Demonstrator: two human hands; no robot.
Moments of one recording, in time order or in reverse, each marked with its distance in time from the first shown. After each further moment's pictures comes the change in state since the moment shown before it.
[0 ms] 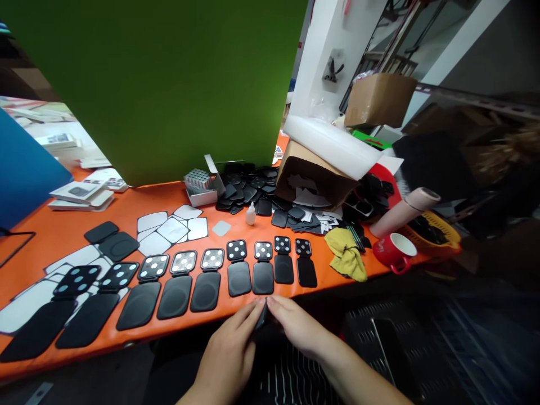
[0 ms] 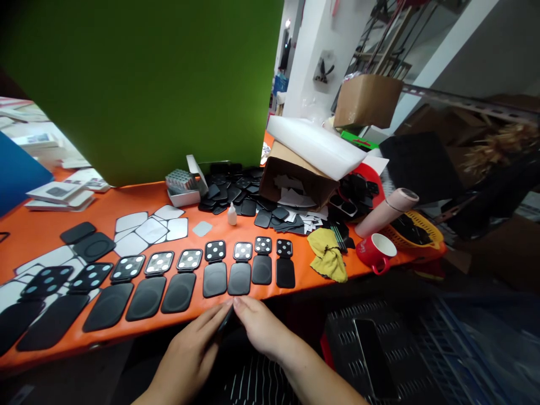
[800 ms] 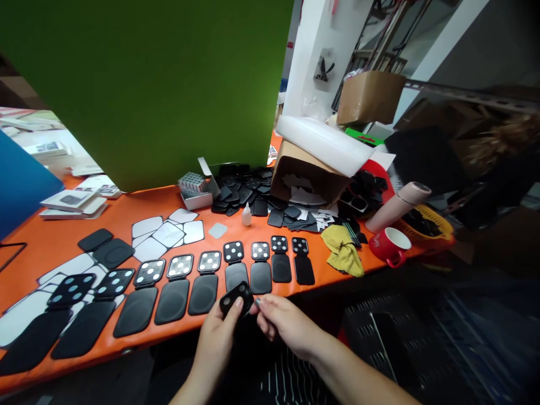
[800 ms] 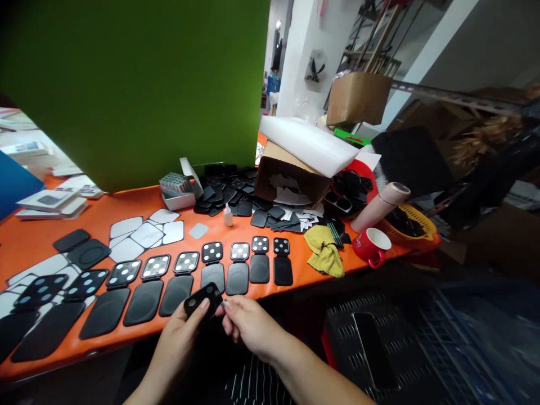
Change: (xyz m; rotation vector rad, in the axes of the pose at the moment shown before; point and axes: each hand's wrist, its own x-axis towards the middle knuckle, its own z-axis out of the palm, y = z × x) left_hand 0.024 0.006 -0.011 -1.152 0.201 -0.702; right_hand 0.002 0.000 0.006 0.141 -0.035 0.089
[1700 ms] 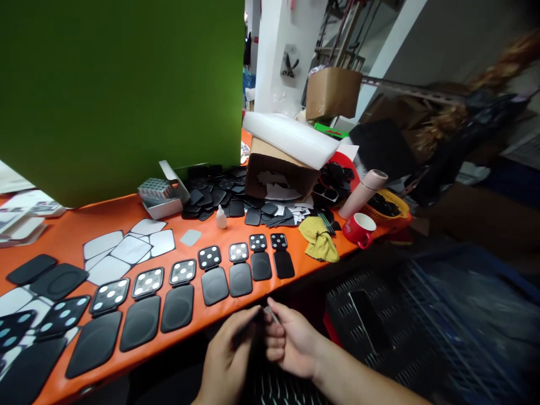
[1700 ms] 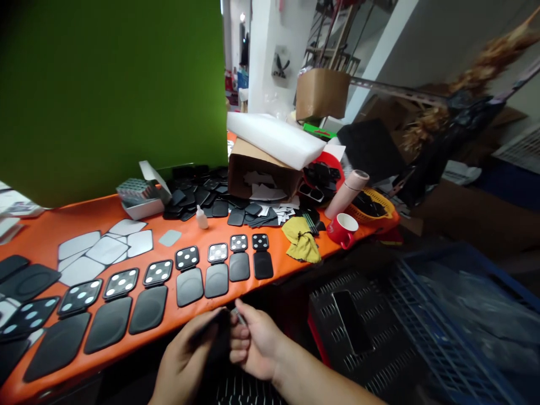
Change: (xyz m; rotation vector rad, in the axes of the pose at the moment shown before) left_hand -0.017 -0.024 0.023 0.333 -0.219 0.469; right_hand -0.033 0.028 -0.029 0.783 0.084 0.266
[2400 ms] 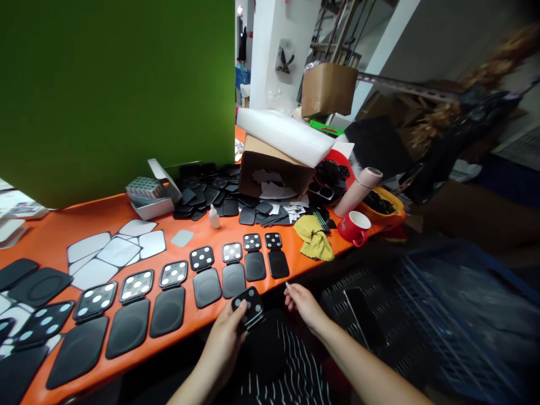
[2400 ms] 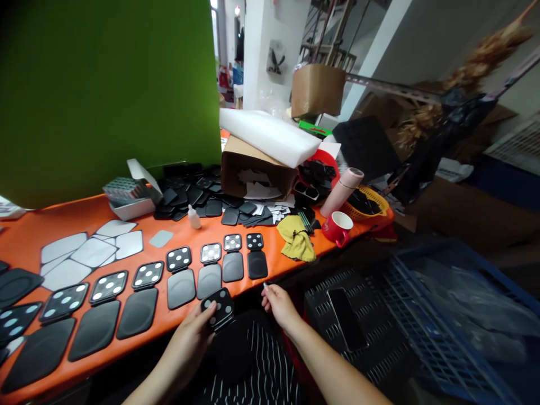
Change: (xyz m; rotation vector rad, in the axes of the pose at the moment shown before) left_hand 0.035 0.010 0.019 -0.698 -0.048 -0.731; right_hand 0.024 -0.036 -0.096 -0.817 0.502 -0.595
